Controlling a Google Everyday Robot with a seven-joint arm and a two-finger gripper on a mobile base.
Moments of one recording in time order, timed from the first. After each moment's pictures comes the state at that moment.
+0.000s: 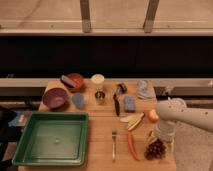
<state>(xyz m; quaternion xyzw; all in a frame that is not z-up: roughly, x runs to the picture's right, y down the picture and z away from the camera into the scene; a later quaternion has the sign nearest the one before) 0.299 0.313 0.752 -0.23 0.42 0.77 0.42</state>
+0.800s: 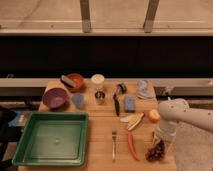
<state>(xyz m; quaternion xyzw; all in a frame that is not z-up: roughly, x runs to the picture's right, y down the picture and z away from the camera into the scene) 0.303 0.297 0.743 -0.23 0.40 0.78 0.42</state>
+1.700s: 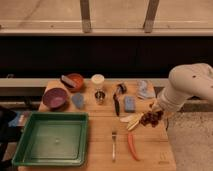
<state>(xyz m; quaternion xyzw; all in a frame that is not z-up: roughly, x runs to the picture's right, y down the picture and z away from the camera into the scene) 0.234 0.090 0.645 -0.20 0.20 0.83 0.49</state>
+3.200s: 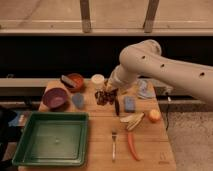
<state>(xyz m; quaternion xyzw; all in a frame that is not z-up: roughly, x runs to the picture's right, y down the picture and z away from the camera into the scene) 0.050 0.002 0.649 -0.23 0.06 0.76 0.61</state>
